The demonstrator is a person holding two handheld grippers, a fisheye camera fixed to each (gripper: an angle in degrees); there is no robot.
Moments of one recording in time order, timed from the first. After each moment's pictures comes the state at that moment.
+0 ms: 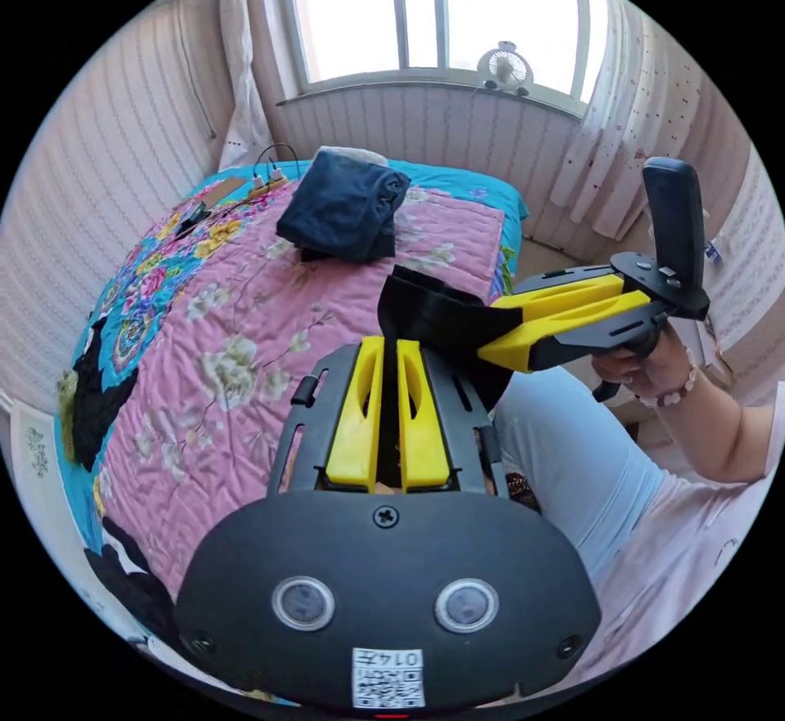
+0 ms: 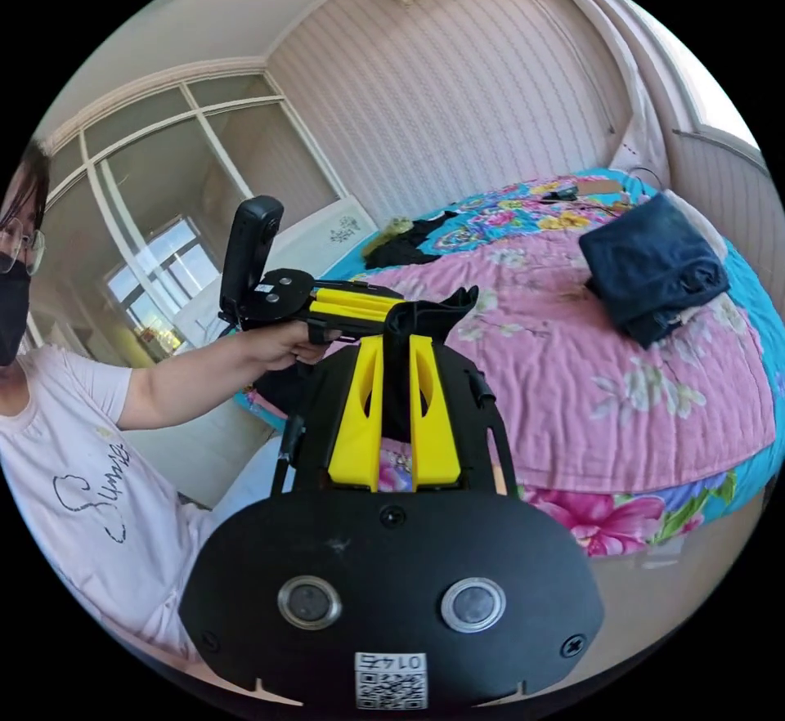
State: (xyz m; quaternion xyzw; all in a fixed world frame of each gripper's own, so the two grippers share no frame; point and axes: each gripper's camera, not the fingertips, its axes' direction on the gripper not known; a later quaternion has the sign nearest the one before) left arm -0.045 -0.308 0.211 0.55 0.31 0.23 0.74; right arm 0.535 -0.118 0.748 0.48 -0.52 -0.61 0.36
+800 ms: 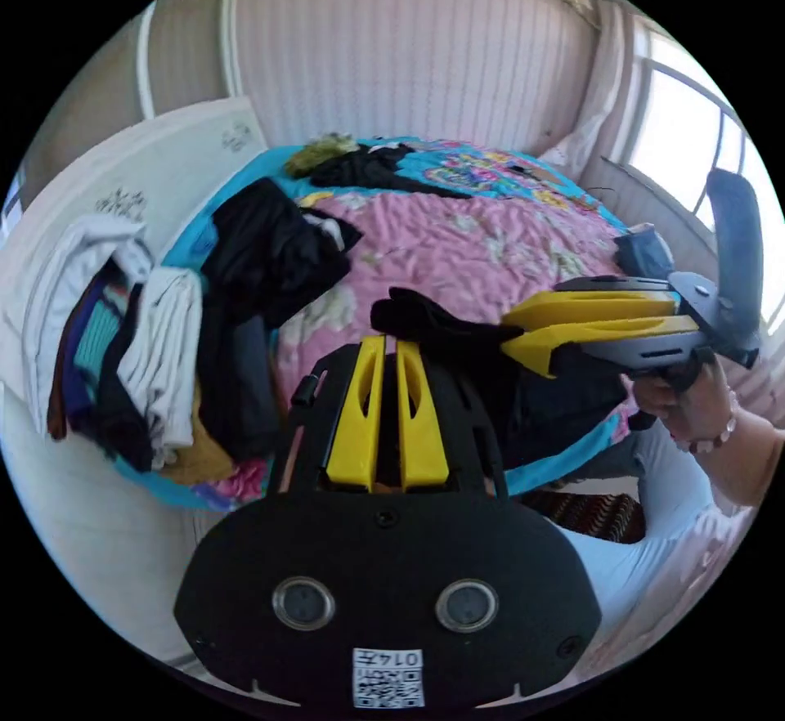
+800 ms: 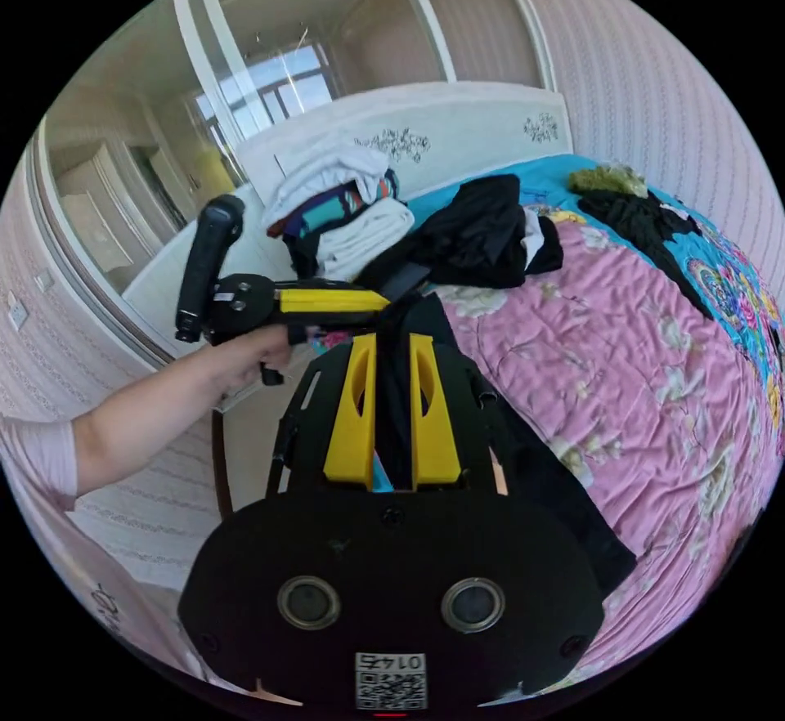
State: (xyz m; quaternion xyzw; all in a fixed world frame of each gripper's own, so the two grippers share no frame) left arm -0.520 -0.131 0.715 0.42 0.35 -0.22 0.81; right arm 0.163 0.434 0.803 0.42 -0.27 -0.83 0.24
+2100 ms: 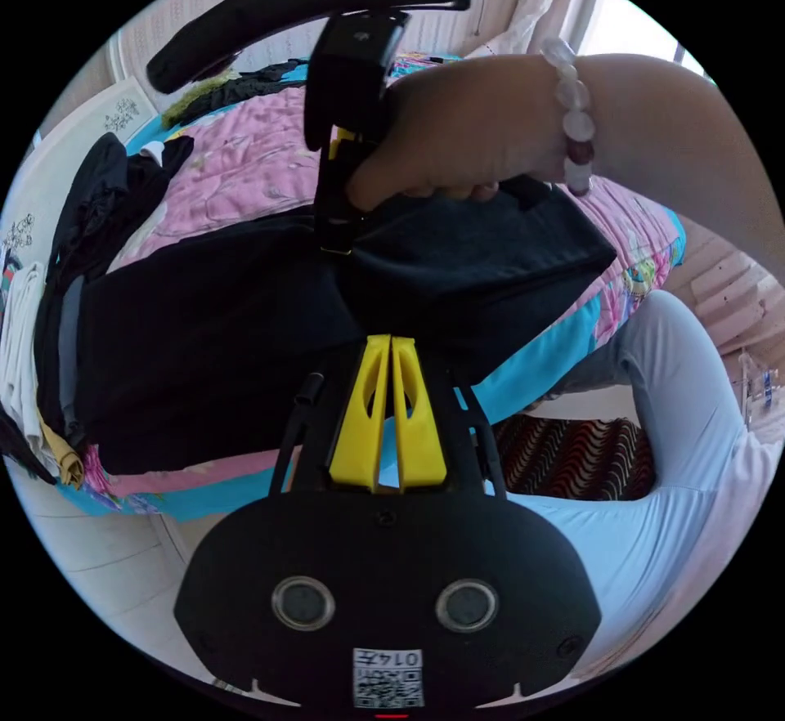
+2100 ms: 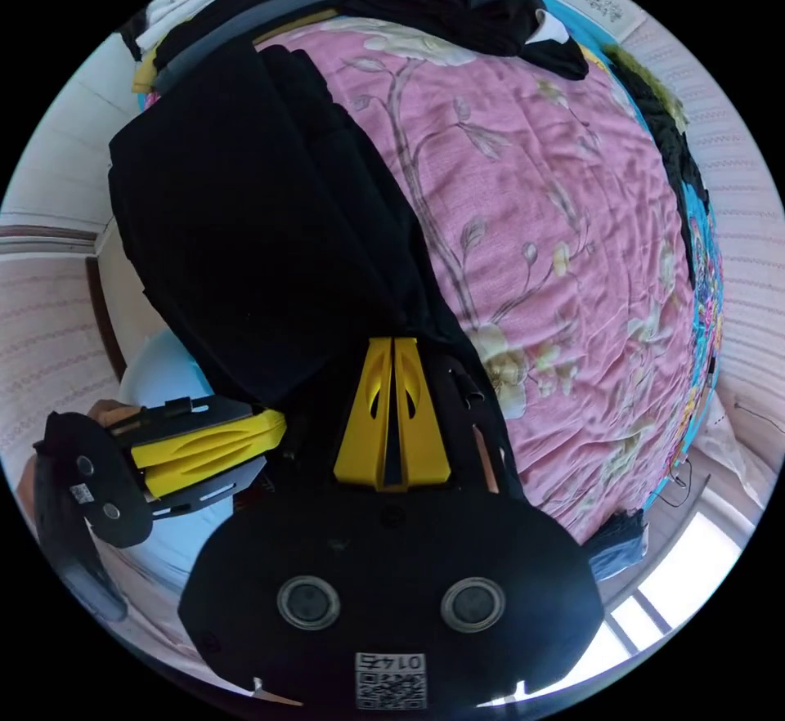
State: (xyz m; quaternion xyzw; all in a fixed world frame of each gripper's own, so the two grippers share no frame) left arm -0.338 -0.145 0.678 0.37 0.40 -0.06 0.84; right arm -0.155 0.542 0.795 0.47 0.13 -0.79 0.38
